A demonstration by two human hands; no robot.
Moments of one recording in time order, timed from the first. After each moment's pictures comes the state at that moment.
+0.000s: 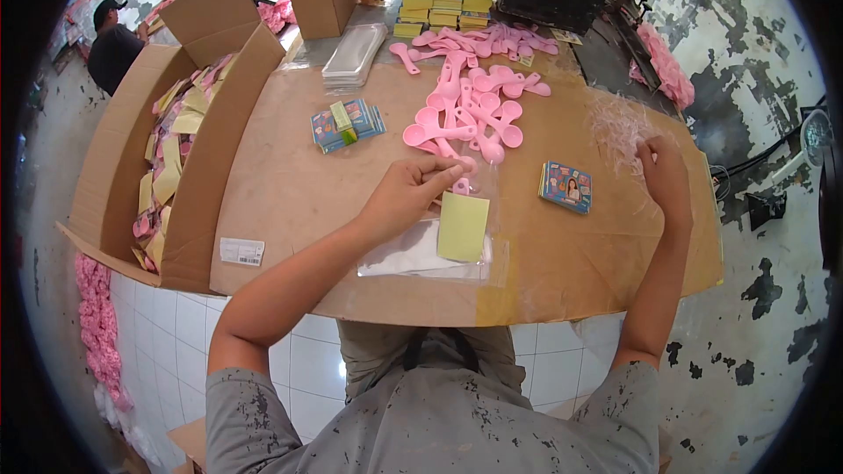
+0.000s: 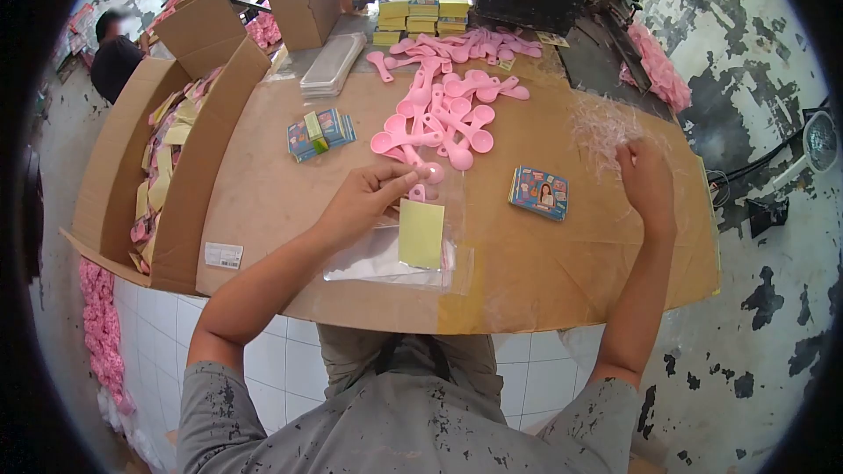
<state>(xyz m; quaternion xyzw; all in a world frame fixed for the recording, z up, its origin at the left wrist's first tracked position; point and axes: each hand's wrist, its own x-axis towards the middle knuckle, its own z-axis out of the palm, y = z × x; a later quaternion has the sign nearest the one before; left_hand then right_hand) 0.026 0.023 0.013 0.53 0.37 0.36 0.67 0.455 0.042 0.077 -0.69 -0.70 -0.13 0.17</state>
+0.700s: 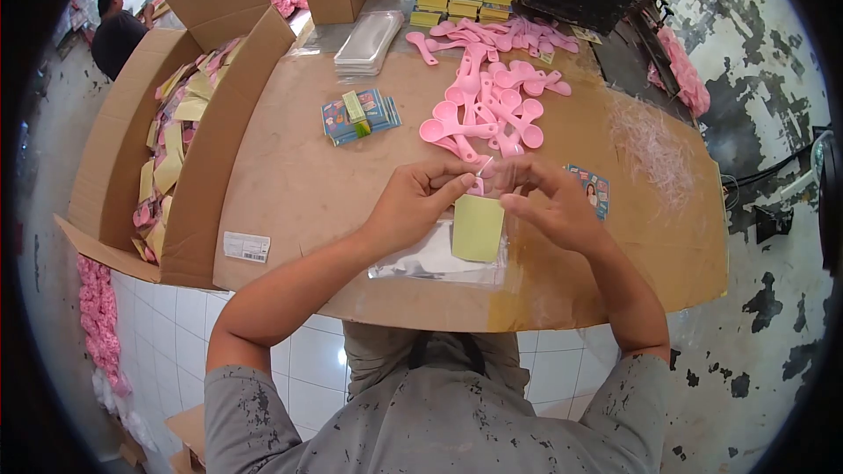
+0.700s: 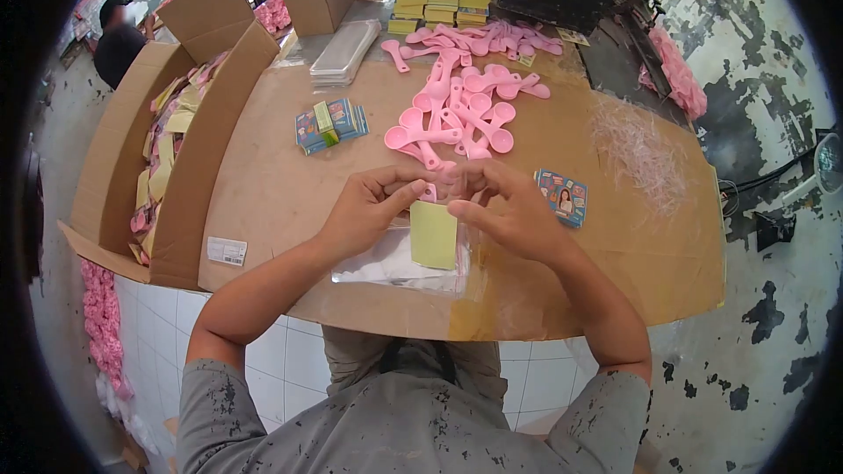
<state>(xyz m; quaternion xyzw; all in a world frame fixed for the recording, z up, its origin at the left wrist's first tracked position) 0.017 0.014 -0.002 0.52 0.34 0.42 0.66 0.264 0.024 0.031 -0.37 -0.73 0.47 0.33</state>
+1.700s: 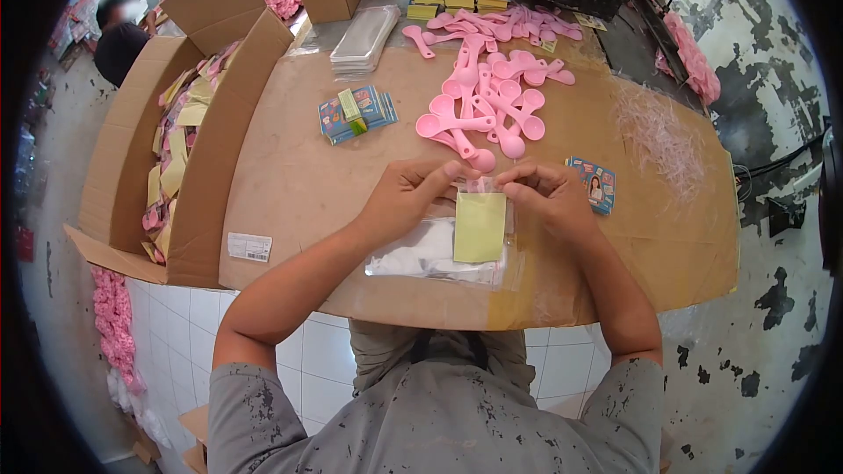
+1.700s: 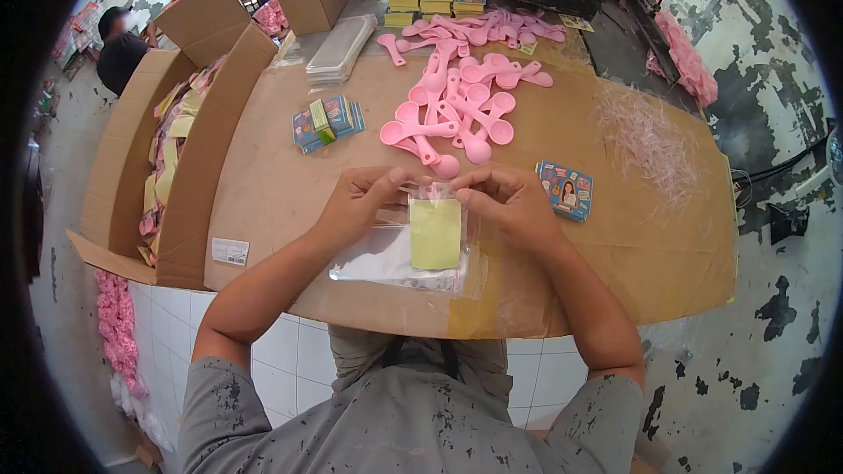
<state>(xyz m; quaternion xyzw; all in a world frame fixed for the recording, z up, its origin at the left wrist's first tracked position) 0.010 0.020 0.004 0.51 0.31 0.40 0.69 0.274 0.026 -0.005 -0.38 -0.60 0.58 0.39</state>
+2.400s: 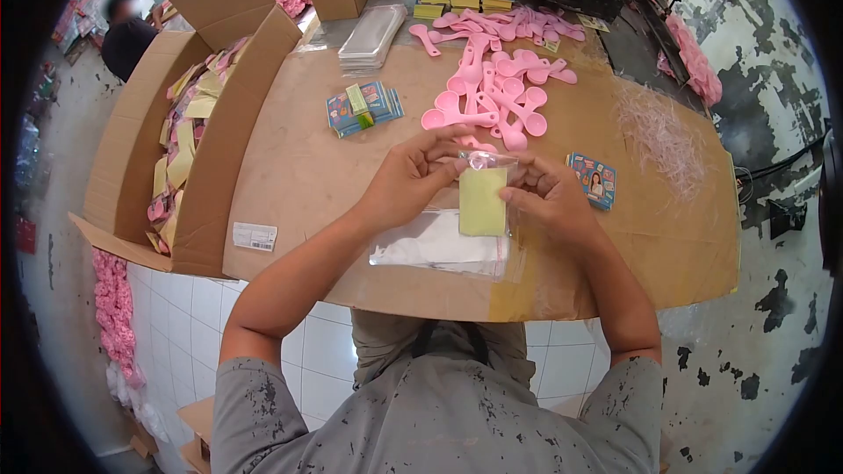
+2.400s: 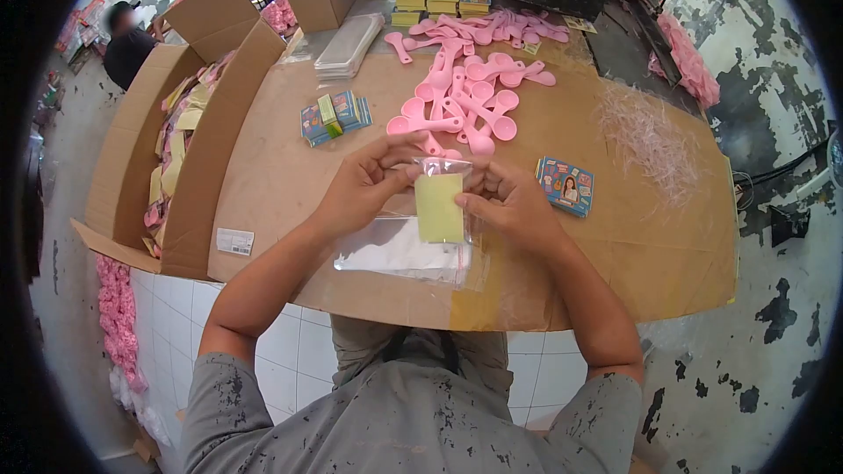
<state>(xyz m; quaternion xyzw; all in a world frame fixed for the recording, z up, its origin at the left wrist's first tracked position) 0.016 0.026 -0.002 0.58 0.30 0.47 0.59 0.270 0.018 0.006 -0.35 -0.61 0.62 0.35</state>
